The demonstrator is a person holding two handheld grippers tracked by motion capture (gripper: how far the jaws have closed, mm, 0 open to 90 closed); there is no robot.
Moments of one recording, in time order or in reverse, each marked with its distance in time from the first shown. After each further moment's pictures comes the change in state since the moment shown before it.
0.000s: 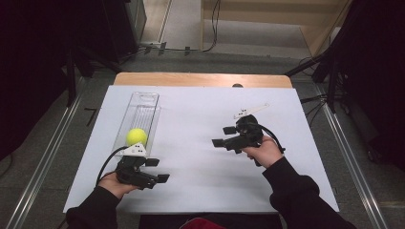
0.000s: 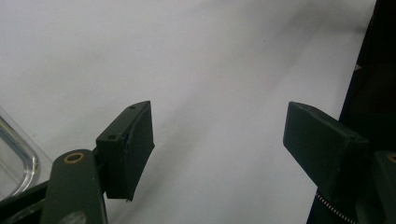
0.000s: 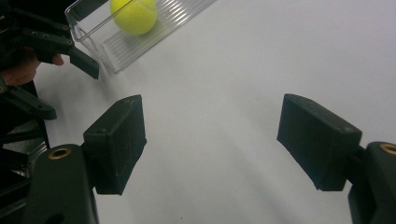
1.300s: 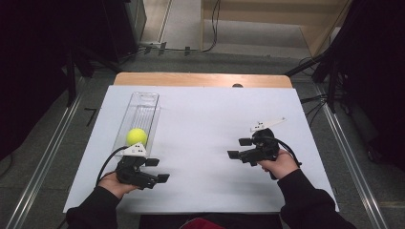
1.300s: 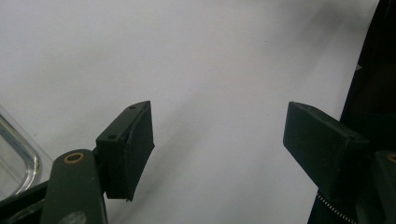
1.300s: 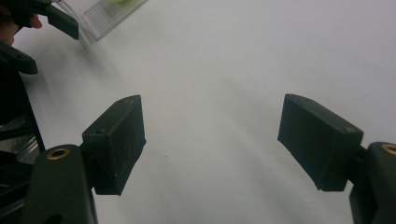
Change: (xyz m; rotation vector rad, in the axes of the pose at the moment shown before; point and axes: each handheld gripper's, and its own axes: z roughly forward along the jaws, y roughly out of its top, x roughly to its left) left arm 0.000 0.000 0.000 0.001 0.001 -0.001; right arm -0.007 -0.048 -0.026 0.018 -0.058 0.044
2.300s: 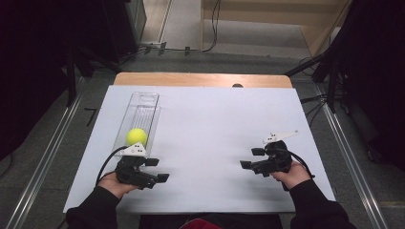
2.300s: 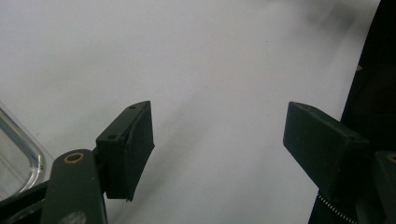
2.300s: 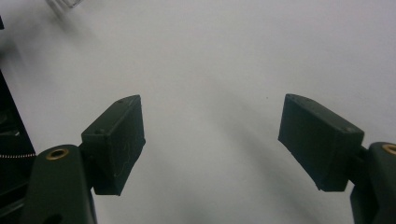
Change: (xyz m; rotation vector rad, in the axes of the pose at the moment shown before) left arm 0.000 0.000 0.000 -0.007 0.002 -0.001; right arm -0.011 -0.043 -0.016 0.021 -0.055 0.026
